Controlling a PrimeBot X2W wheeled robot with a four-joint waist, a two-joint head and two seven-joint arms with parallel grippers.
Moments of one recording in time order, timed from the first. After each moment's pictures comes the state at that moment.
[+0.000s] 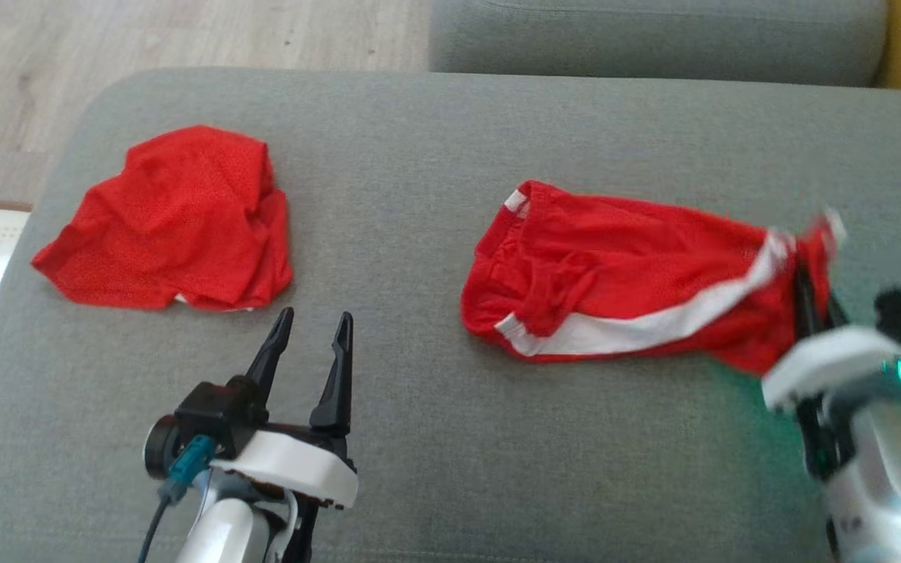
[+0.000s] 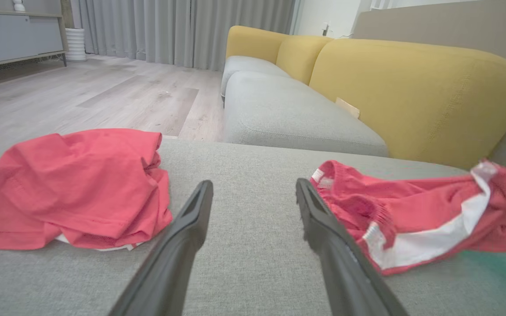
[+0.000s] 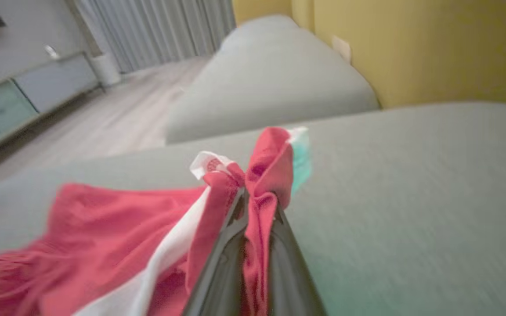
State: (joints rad) left arm -0.06 0.05 -0.32 0.17 -0.24 0.02 -0.25; right arm -0.40 -0.15 -0.05 0.75 0.26 0.13 -0.15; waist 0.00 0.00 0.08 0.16
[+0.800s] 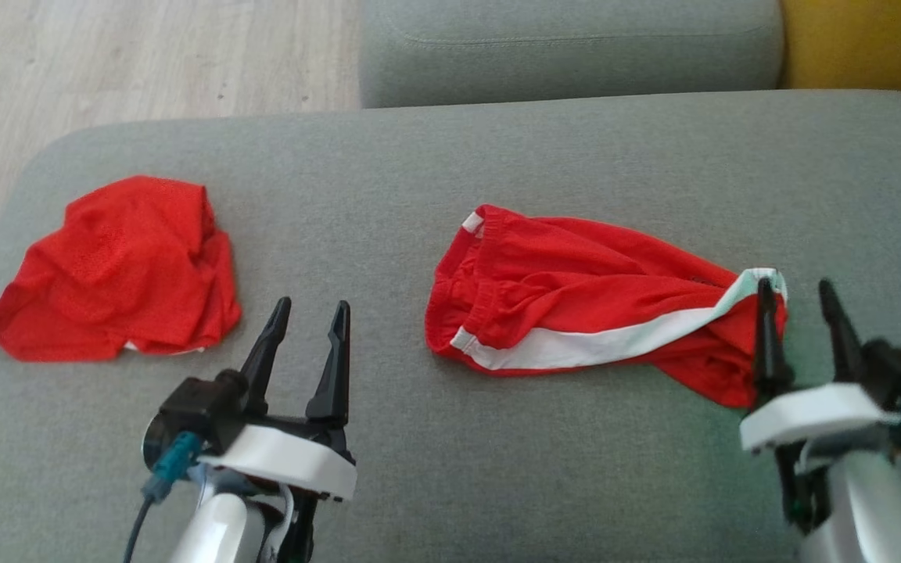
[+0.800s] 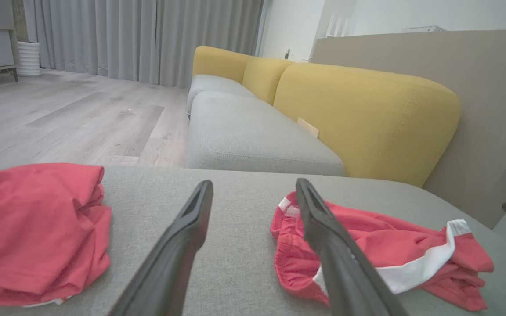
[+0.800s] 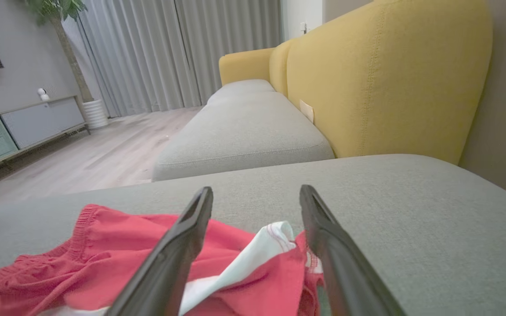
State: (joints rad) left arm -0.06 0.05 -0.31 0.14 -0.28 0.01 -0.25; right arm -0.22 -0.06 -0.12 0.48 0.10 0.13 -0.24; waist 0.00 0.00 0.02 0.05
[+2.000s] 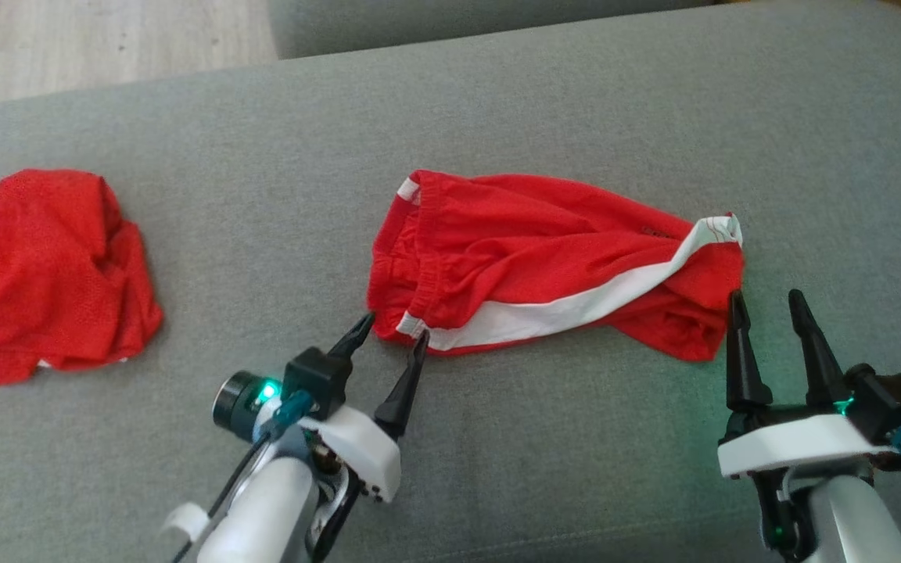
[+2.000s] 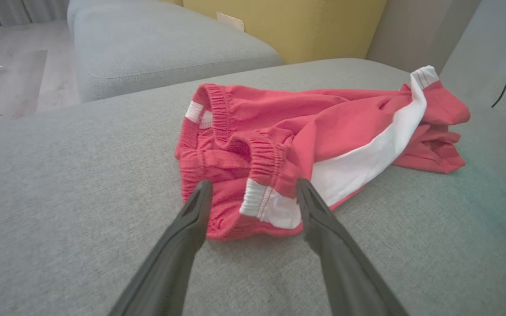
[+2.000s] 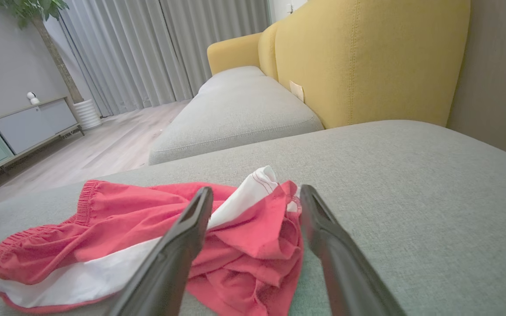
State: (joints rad) left arm -0.27 0.05 -0.50 0.50 -0.16 -0.07 -0.25; right arm -0.07 -0.05 0.00 0.27 0.20 0.13 -0.25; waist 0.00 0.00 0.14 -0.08
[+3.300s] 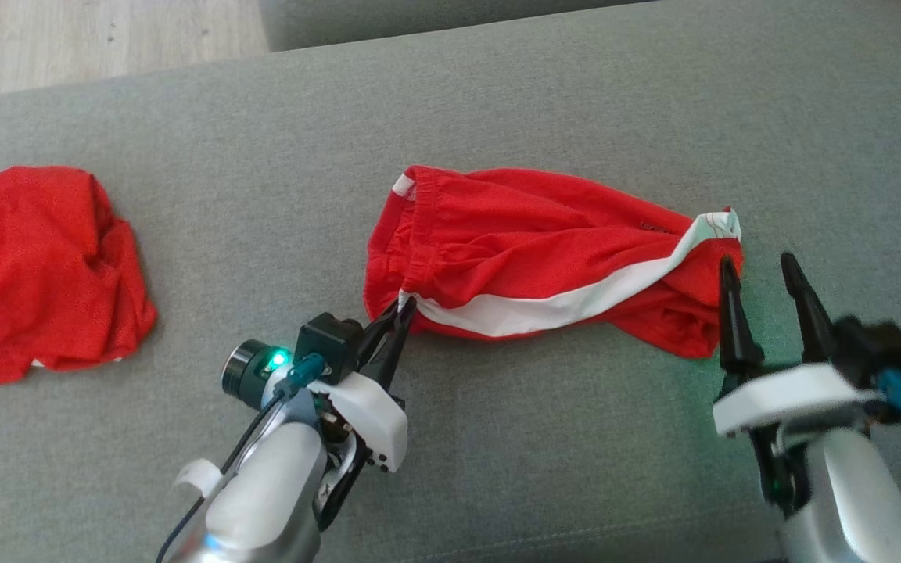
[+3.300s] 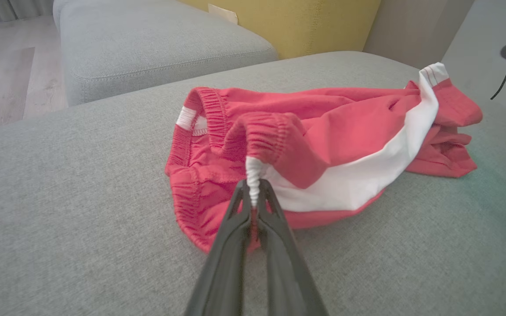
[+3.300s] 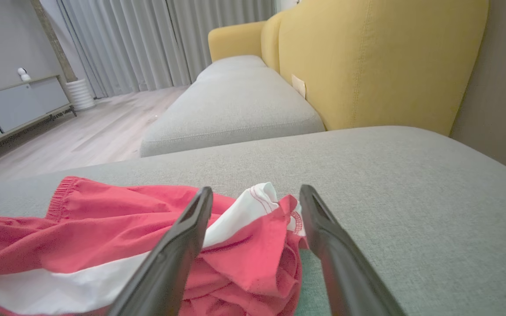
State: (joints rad) left arm -0.39 0.05 -0.57 0.62 -0.22 -0.06 -0.25; right arm -0.17 -0.05 -0.02 0.34 0.13 0.13 -0.21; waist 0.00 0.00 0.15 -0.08
